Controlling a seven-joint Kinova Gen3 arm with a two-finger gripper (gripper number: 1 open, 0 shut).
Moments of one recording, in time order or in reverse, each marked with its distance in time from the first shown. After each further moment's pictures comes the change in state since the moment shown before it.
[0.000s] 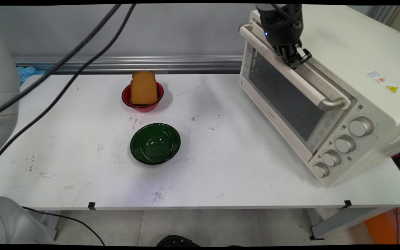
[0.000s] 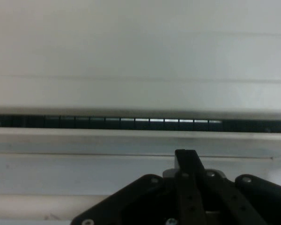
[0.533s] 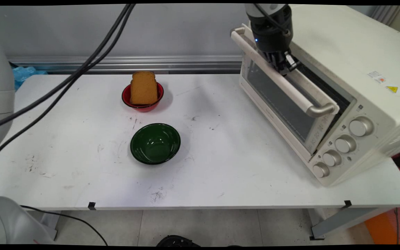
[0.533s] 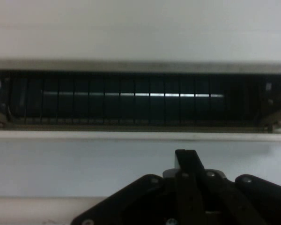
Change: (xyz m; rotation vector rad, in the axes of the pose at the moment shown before) arm -0.018 0.001 -0.003 0.001 -0.046 0.010
